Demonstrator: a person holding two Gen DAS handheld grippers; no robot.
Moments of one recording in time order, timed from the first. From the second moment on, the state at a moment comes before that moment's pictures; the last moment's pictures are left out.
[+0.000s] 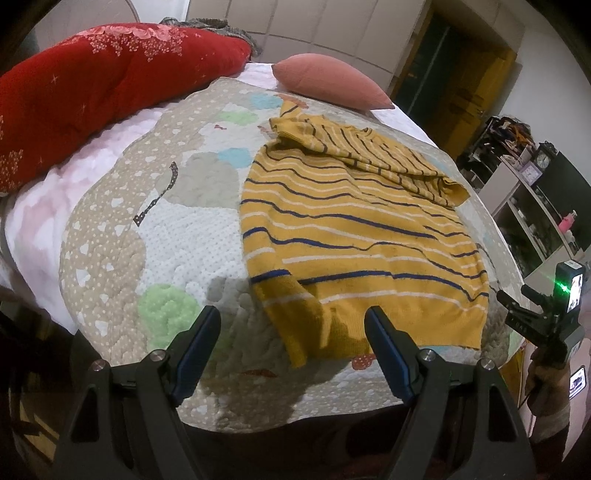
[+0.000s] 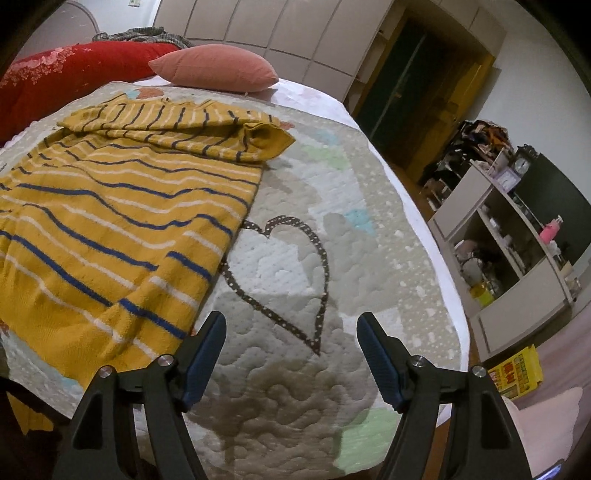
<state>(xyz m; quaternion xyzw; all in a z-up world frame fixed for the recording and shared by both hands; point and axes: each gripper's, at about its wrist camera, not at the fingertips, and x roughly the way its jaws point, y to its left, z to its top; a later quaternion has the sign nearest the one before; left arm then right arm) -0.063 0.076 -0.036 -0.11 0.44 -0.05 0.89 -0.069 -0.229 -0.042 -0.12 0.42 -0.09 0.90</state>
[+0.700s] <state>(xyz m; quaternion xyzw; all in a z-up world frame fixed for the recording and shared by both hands) -0.062 0.083 -0.041 -0.13 0.44 -0.05 0.89 -0.069 -0.224 -0.054 -0.11 0.43 -0.08 0.89</state>
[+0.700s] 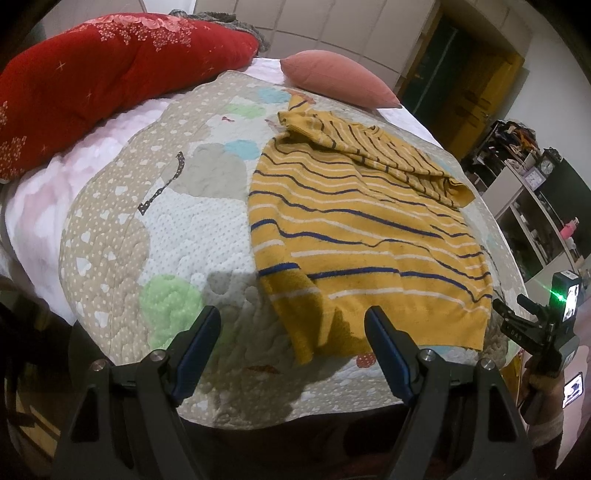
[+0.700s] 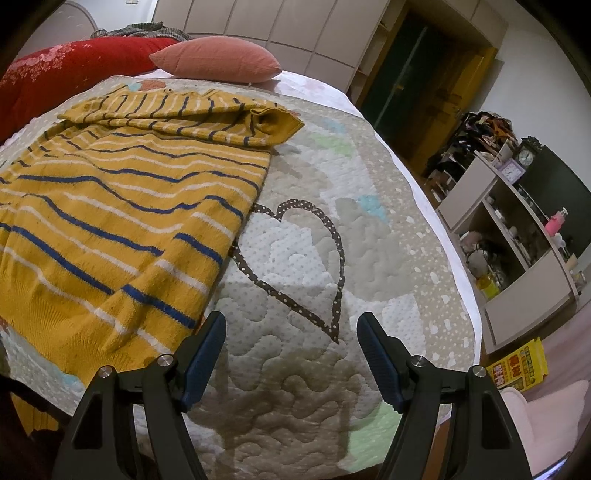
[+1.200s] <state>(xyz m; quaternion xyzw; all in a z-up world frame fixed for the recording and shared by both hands) -0.063 0.088 -0.046 -0.14 0.45 -0.04 0.88 -0.069 -0.218 -0.059 -0.12 0.44 -0.08 0.89</state>
